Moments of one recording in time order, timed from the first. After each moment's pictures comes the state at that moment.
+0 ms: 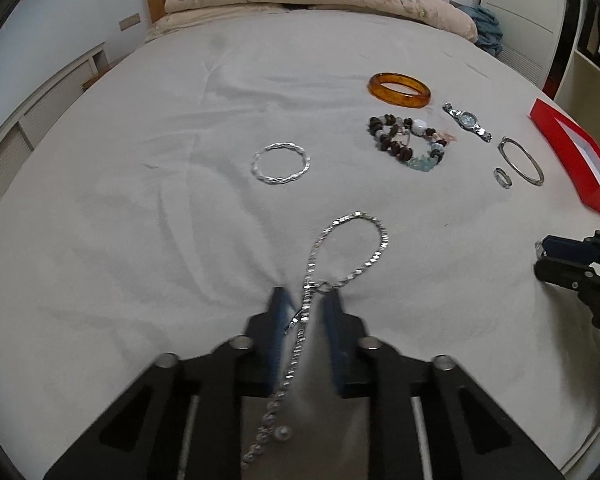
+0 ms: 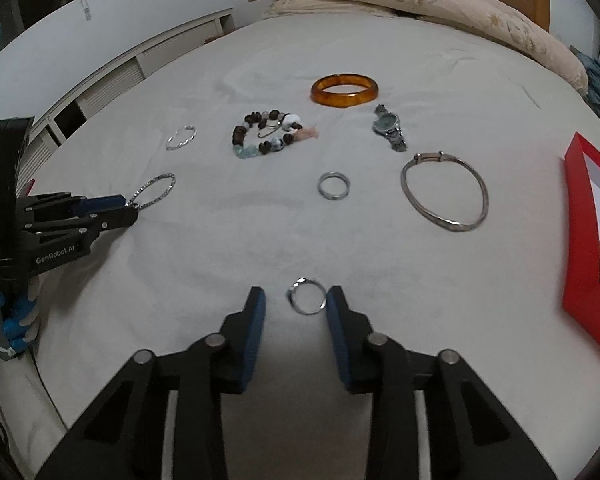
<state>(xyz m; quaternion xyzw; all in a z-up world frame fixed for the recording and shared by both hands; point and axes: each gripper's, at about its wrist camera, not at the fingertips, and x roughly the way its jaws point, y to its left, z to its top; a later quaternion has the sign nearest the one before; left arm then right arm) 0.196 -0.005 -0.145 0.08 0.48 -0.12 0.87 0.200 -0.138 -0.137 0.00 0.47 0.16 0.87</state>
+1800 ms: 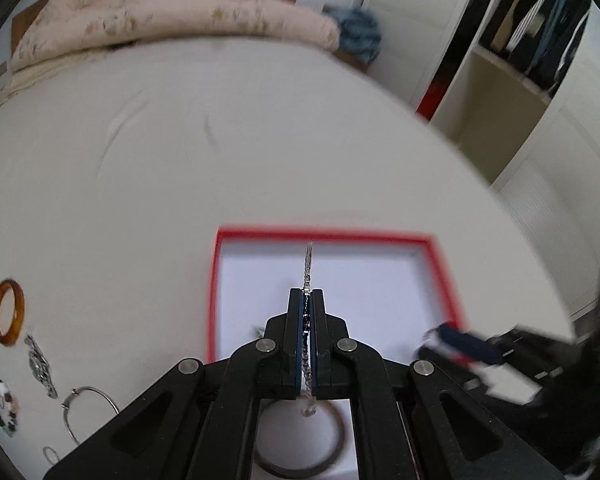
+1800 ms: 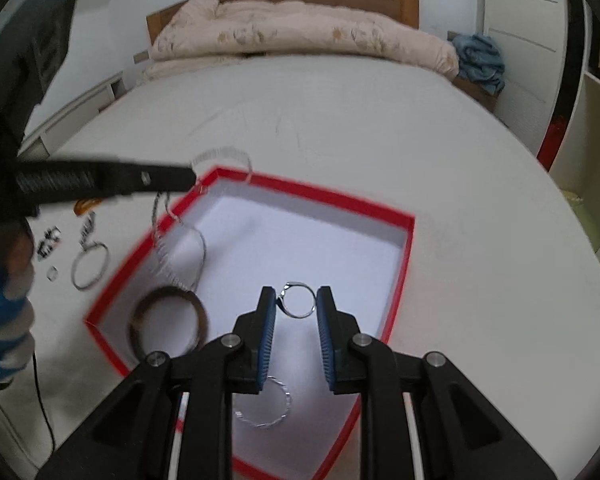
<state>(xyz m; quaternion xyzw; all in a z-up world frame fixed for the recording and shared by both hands) 0.288 -0.427 -0.079 0.05 0.46 -0.30 0.83 0.209 -0.462 -0.084 0.04 0.42 0.00 0.91</state>
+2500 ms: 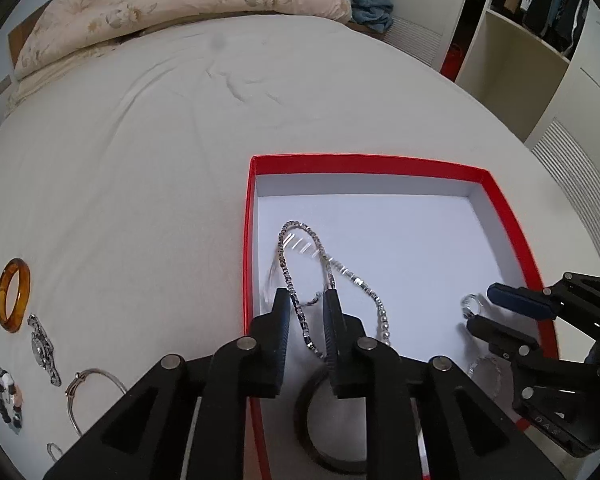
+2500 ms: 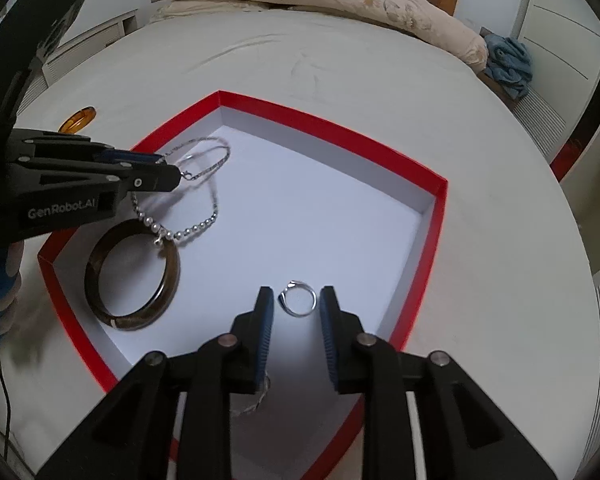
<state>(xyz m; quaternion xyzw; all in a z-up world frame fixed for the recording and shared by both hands) 0.277 -0.416 -0.114 0.10 0.48 -0.28 0.83 0.223 -0.447 -0.109 -0.04 0.48 0.01 0.87</state>
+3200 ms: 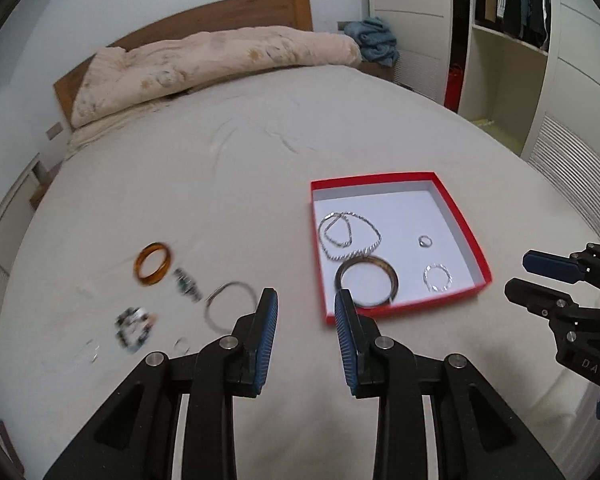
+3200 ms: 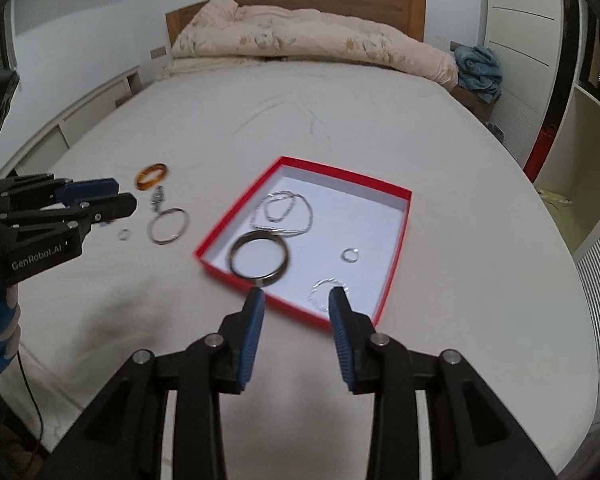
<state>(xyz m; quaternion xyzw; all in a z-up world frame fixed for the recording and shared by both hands) 0.132 -0.316 0.016 0.15 0.39 -0.22 0.88 0.088 -0.395 0.000 0.03 0.42 0.00 0.91</state>
